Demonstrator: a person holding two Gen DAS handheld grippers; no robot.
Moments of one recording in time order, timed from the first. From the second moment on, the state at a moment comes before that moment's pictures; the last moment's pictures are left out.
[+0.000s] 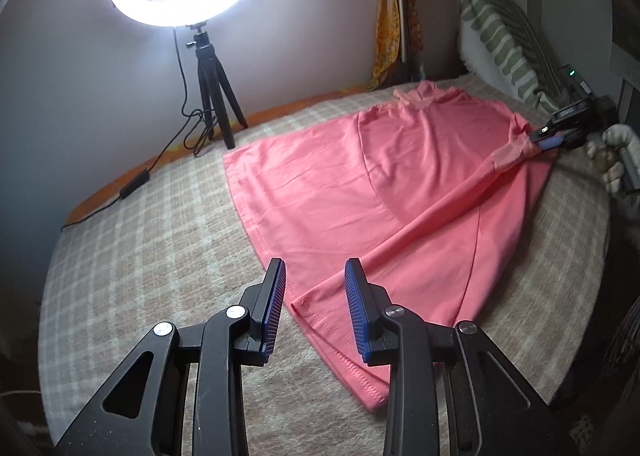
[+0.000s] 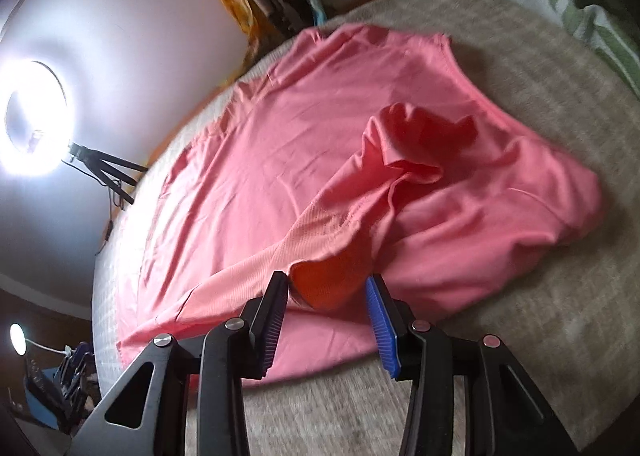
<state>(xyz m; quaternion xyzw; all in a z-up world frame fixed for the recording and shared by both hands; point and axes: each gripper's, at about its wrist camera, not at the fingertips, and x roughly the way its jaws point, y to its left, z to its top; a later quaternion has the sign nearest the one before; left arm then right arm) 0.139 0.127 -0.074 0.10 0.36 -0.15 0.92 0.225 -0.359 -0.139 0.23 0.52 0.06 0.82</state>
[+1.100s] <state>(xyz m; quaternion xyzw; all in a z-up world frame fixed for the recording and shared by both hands) 0.234 -0.179 -0.082 0.16 0.37 -0.41 0.81 0.276 -0.423 -0.126 0.09 0.49 0.11 0.86</state>
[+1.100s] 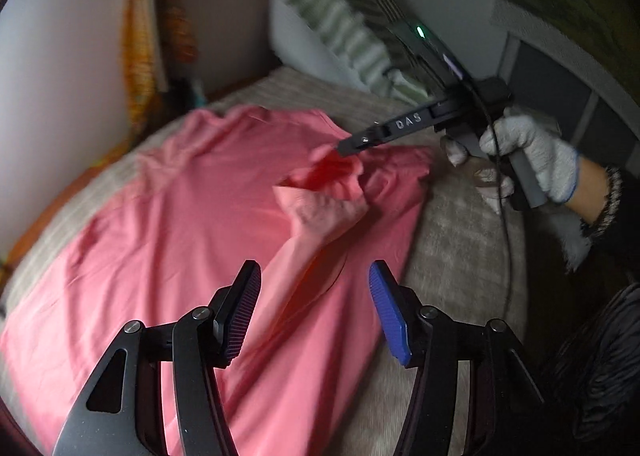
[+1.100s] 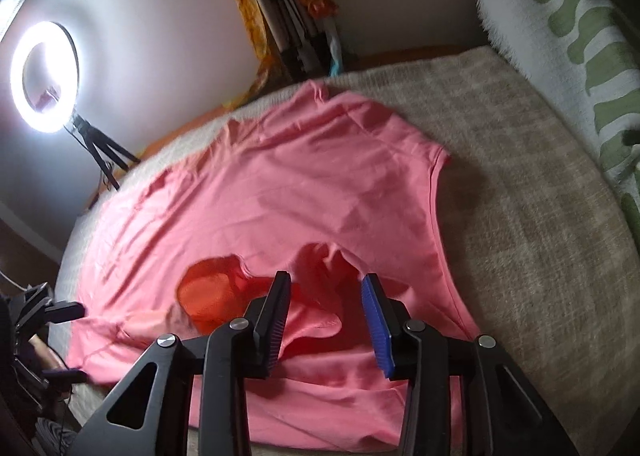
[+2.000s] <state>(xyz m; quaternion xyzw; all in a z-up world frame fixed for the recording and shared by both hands) 0.293 -0.163 -0.107 0.11 0.40 -0.29 0.86 0.250 -0.491 -0.109 0.12 0.47 0.10 0.87</state>
